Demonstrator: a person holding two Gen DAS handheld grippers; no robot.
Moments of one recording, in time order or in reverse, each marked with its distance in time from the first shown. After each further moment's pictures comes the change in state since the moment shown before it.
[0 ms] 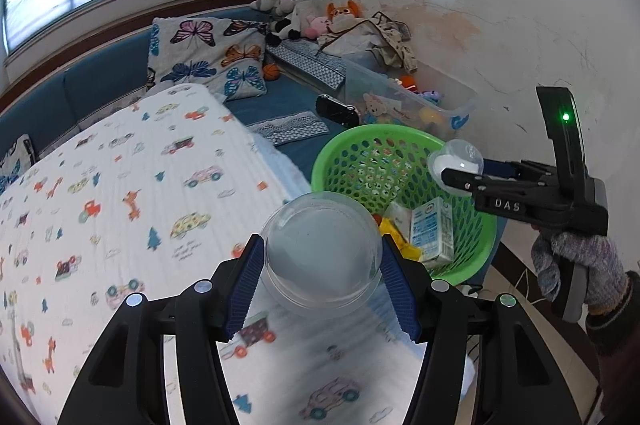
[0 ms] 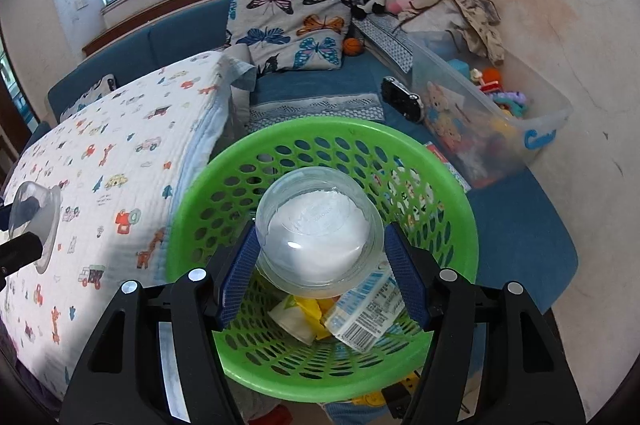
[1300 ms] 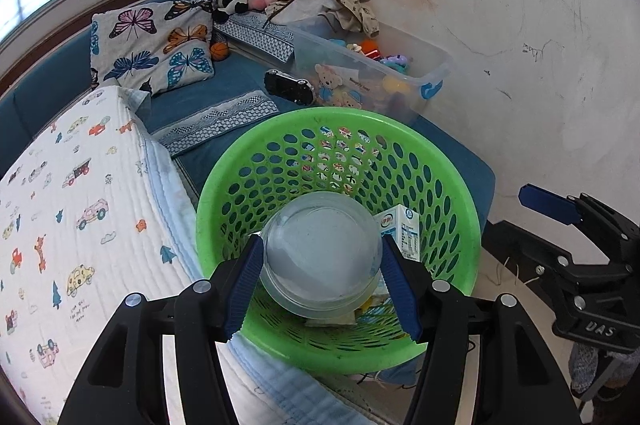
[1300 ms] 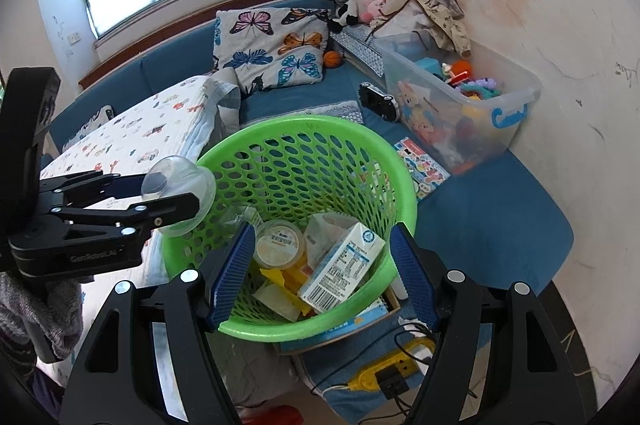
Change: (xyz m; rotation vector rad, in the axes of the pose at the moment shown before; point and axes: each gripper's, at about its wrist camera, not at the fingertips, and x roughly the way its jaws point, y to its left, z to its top) left arm 0.103 -0.080 0.040 0.084 0.117 -0.078; right arm -0.051 -0.040 -0.036 0.092 -0.072 0.004
